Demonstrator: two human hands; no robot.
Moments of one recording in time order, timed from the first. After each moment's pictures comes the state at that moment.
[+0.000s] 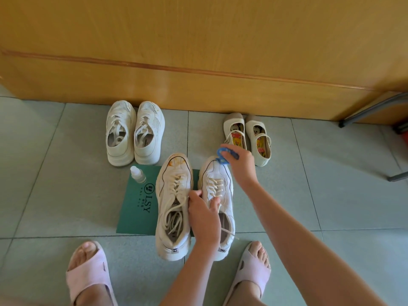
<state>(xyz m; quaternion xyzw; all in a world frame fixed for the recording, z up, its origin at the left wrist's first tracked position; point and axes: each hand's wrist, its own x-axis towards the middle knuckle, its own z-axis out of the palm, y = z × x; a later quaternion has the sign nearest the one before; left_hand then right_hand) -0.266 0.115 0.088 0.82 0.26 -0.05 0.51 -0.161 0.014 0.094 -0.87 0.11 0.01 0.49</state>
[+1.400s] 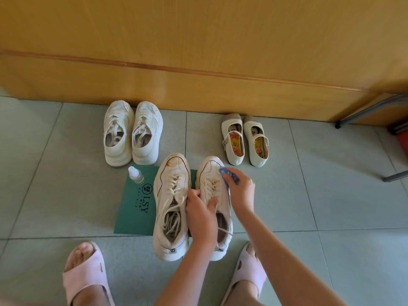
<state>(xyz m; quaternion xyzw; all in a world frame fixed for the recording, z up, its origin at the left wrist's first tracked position) -0.267 0.118 0.088 0.83 0.24 -0.06 0.51 -0.214 0.017 0.058 -0.85 0.22 -0.02 0.48</state>
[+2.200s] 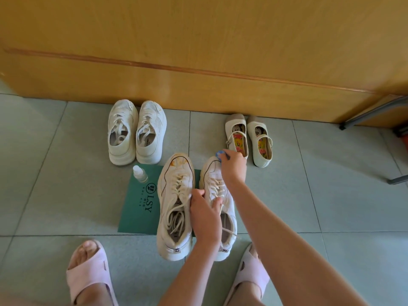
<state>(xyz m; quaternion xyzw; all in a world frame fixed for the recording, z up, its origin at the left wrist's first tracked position) -0.265 0.120 0.090 0.83 0.24 -0.04 0.50 -0.151 0.047 0.076 -0.88 0.25 0.03 0.40</state>
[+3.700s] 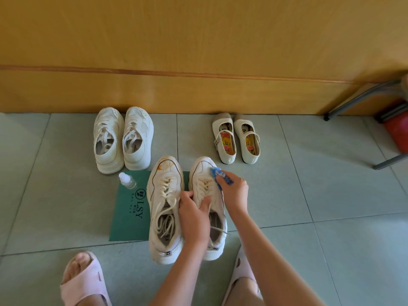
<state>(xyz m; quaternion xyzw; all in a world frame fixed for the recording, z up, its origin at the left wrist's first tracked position) -0.267 0.122 0.093 0.82 0.23 -0.08 0.52 -0.223 0.018 0.065 -0.82 0.27 0.00 0.50</state>
